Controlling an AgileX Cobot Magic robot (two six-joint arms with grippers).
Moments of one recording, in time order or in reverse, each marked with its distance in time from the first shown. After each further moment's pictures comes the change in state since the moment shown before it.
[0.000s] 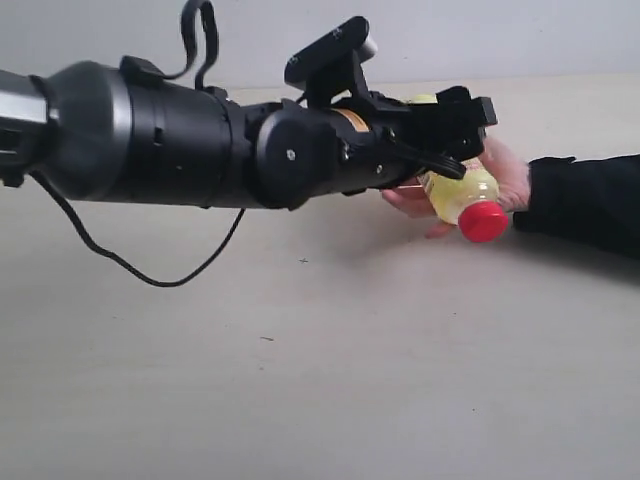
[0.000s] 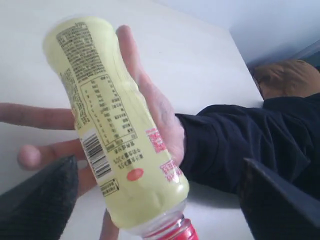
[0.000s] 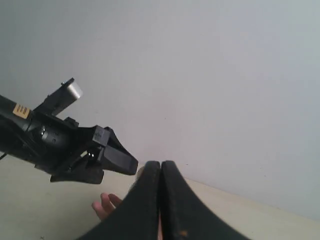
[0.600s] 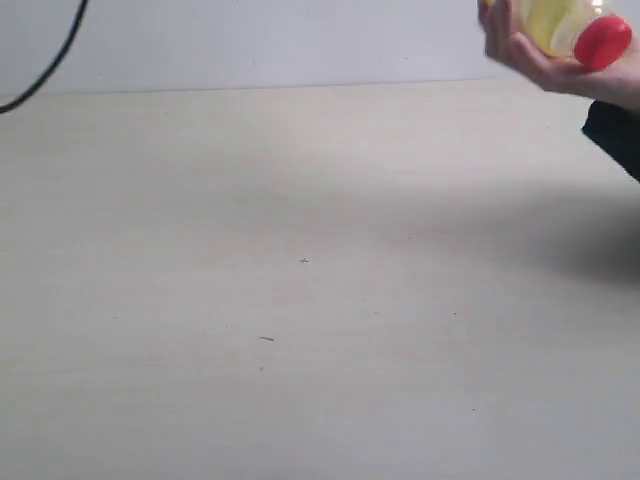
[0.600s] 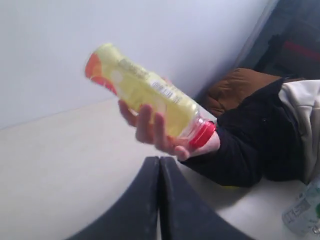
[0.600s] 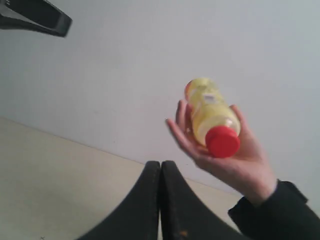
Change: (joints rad) left arm 0.077 -0.510 0.042 0.181 0.275 0.337; right arm 0.000 0.000 0.000 0.000 0.000 0.000
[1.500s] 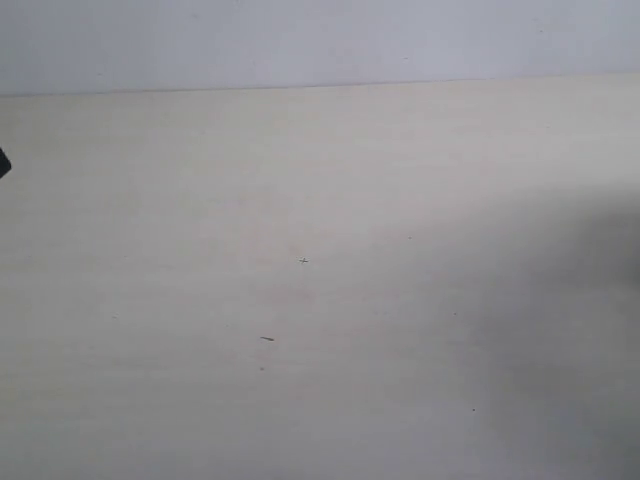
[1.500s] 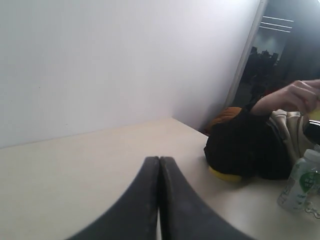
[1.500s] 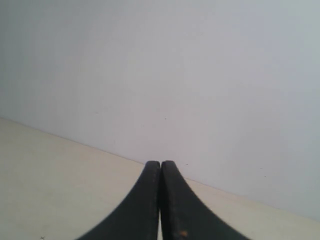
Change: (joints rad) left arm -0.032 -0.939 0.893 0.017 -0.253 0.042; right arm 0.000 0.000 0.000 0.000 0.000 0.000
